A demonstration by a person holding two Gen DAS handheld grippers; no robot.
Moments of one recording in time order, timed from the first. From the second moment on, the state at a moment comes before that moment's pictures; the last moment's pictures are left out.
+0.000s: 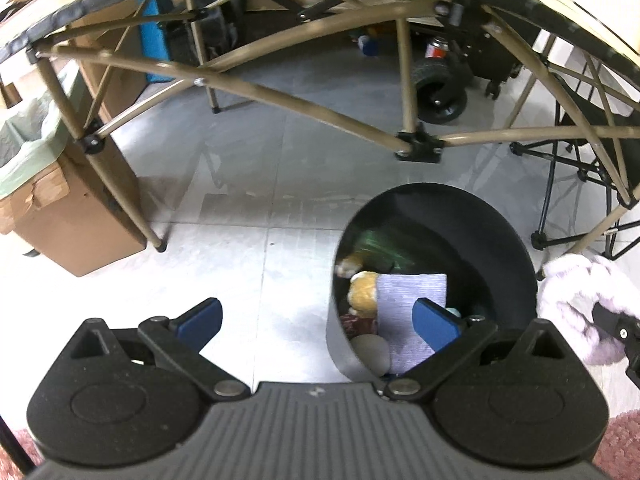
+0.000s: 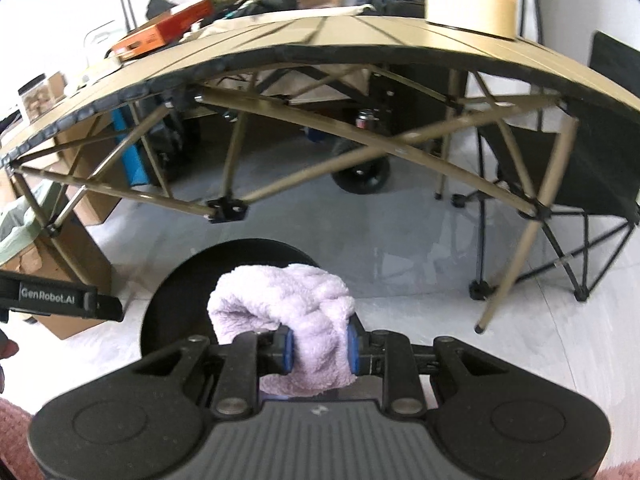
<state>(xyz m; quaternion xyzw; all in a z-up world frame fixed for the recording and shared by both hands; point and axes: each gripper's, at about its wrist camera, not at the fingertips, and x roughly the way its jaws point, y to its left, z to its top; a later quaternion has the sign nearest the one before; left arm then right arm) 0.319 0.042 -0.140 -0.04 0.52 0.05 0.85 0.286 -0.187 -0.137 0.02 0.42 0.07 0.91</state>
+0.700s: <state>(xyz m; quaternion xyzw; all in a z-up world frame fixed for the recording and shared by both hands) 0.311 0.105 -0.163 -0.07 0.54 0.09 0.83 0.337 -0.108 -0.157 -0.04 0.49 0.10 0.87</state>
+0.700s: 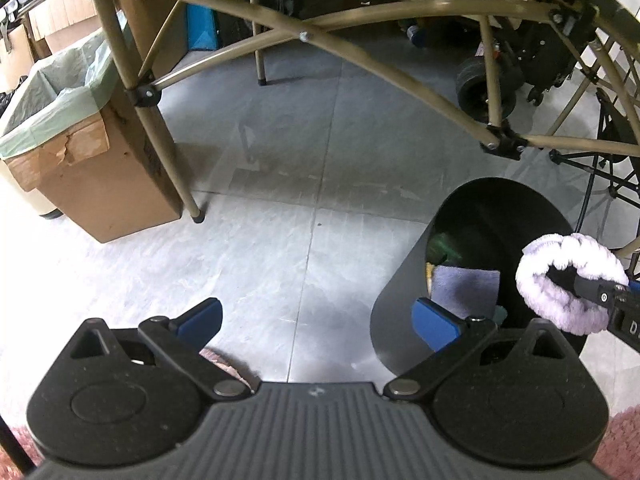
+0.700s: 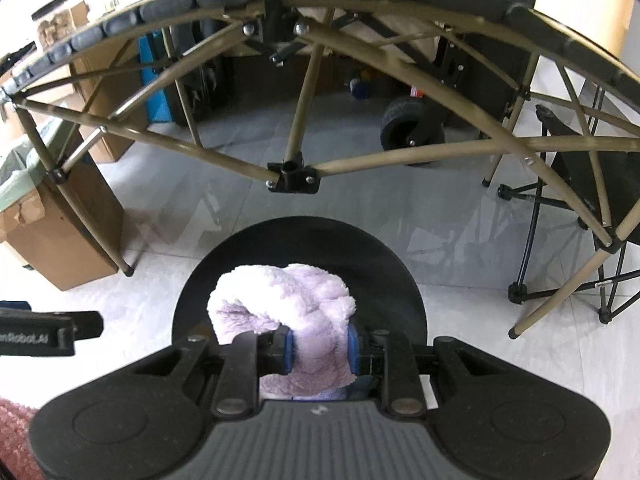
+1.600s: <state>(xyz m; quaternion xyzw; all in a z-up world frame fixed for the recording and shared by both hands) 0.308 0.113 -0.165 -0.08 0.54 0.10 0.83 0.347 -0.098 -0.173 -0.06 0.51 0.09 0.85</state>
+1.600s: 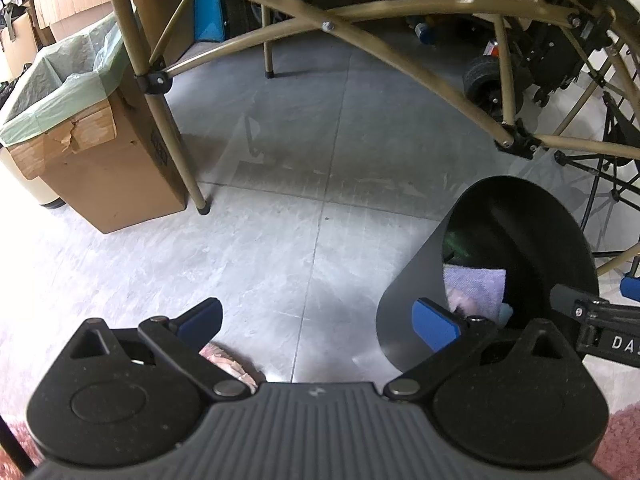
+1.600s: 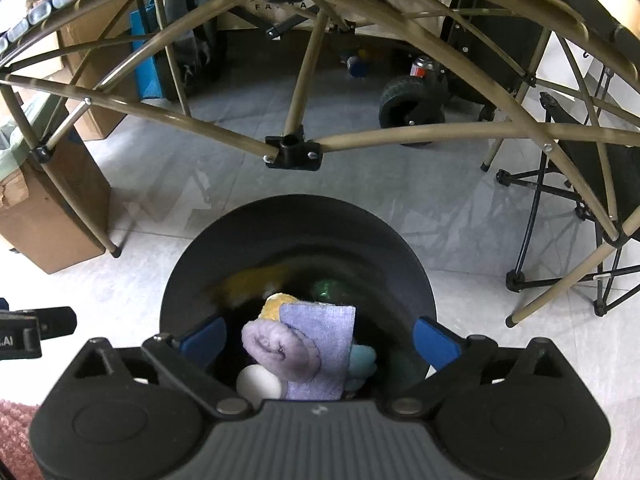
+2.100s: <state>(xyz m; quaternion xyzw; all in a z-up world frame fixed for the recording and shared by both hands) 0.278 0.080 -0.098 -0.07 0.47 0.08 0.88 0.308 -0.125 -0.119 -0.02 0.46 0.10 0.88</state>
